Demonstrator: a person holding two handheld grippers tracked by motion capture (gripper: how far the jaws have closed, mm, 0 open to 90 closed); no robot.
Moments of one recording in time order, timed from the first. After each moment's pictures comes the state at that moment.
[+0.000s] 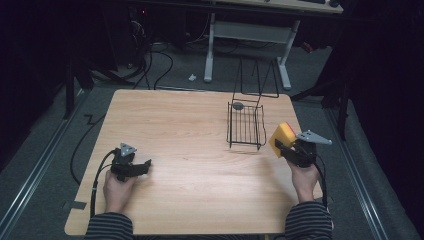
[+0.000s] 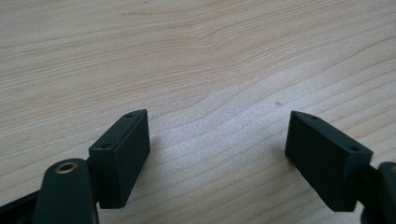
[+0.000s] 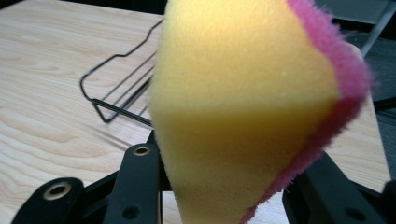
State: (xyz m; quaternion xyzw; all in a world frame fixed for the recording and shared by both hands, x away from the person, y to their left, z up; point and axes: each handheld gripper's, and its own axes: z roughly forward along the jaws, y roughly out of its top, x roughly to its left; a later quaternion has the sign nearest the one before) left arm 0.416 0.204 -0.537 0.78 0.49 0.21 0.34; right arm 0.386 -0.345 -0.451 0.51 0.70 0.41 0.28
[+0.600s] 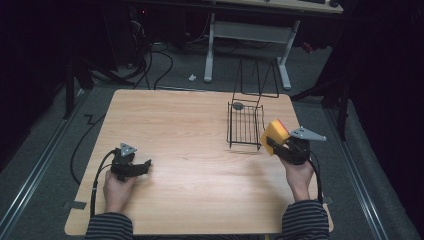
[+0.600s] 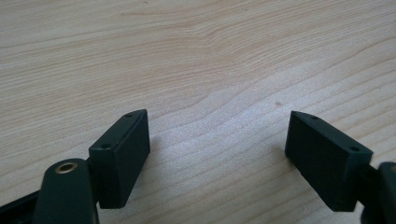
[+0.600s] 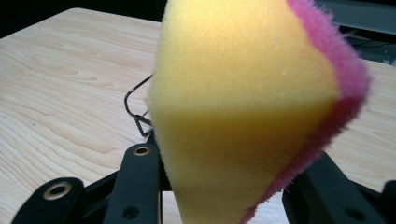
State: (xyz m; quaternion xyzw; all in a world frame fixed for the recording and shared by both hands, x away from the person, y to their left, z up) left arm 0.416 0.204 -0.537 0.78 0.49 0.21 0.34; right arm 0.391 -0.320 -0.436 0.48 0.72 0.43 0.26
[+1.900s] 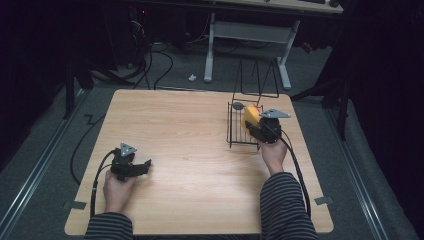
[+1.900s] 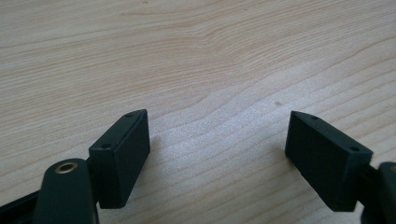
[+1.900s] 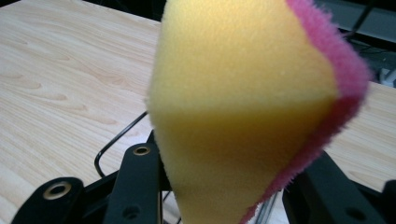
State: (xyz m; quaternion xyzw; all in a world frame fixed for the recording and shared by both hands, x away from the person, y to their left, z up) left arm 0.416 0.204 -0.537 0.78 0.49 0.21 0.34; right arm 0.475 -0.264 -0.452 0.48 0.73 0.40 0.27
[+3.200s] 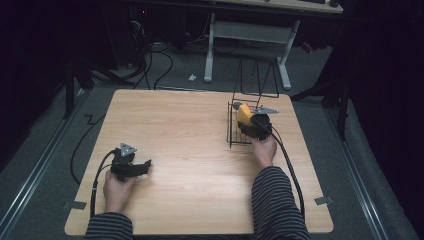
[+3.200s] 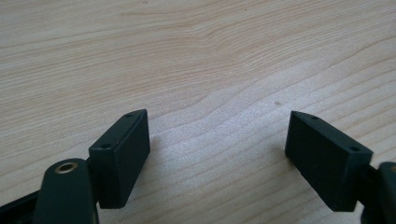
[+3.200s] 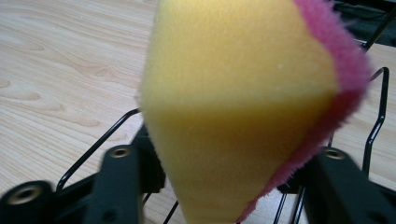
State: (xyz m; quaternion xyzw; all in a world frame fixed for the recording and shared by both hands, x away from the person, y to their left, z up) left arm 0.416 0.204 -0.537 0.78 0.49 0.21 0.34; right arm 0.506 -0.253 -0.478 0.51 0.74 0.37 0.24
